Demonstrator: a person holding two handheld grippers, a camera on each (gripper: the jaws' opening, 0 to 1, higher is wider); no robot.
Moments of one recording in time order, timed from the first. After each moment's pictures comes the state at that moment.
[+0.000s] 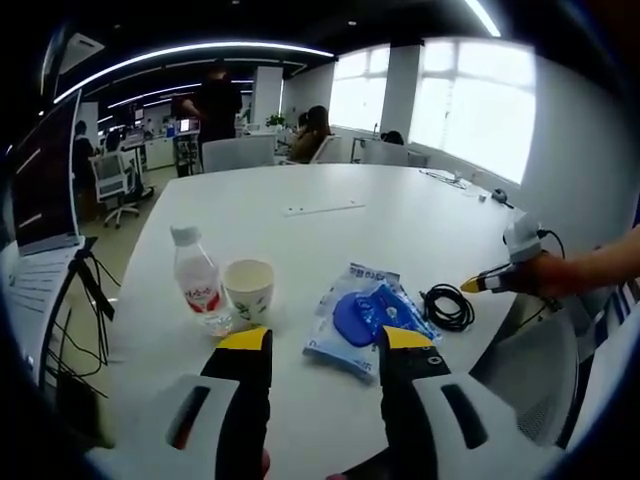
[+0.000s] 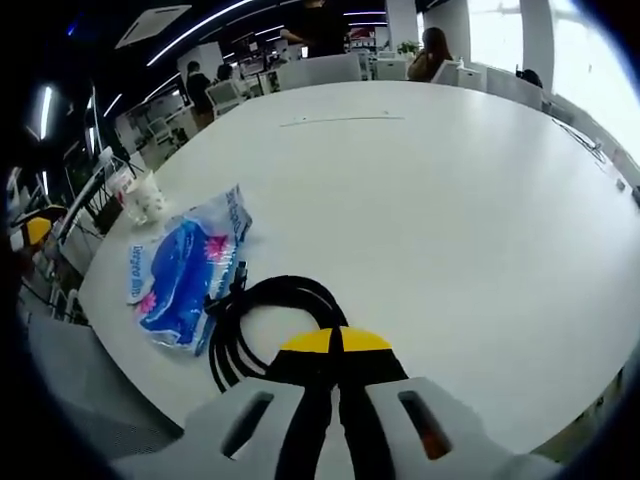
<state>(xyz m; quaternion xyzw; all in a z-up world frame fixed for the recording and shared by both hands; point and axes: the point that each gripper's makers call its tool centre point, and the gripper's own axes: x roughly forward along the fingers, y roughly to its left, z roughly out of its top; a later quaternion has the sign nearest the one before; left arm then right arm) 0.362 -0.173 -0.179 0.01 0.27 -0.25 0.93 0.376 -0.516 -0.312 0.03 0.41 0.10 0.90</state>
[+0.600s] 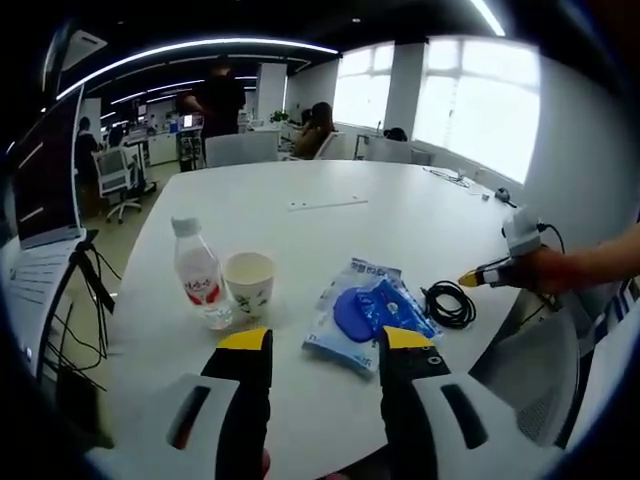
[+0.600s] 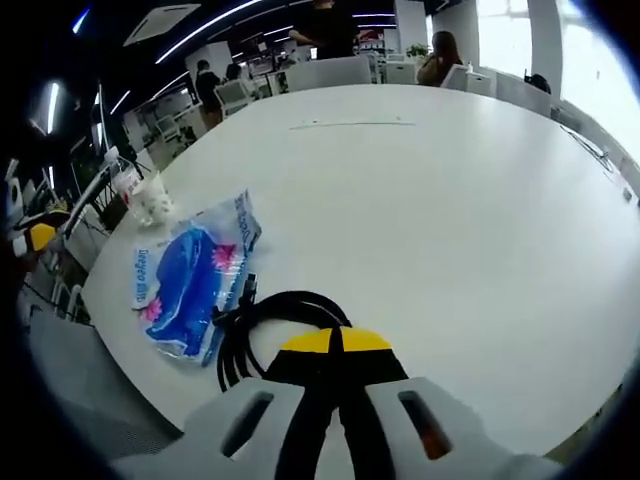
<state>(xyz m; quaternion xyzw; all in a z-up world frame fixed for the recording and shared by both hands) 0.358 -0.172 -0.186 0.01 0.28 -0.24 0.93 0.392 -0.499 -0.306 0.02 0.41 0.13 0.90</state>
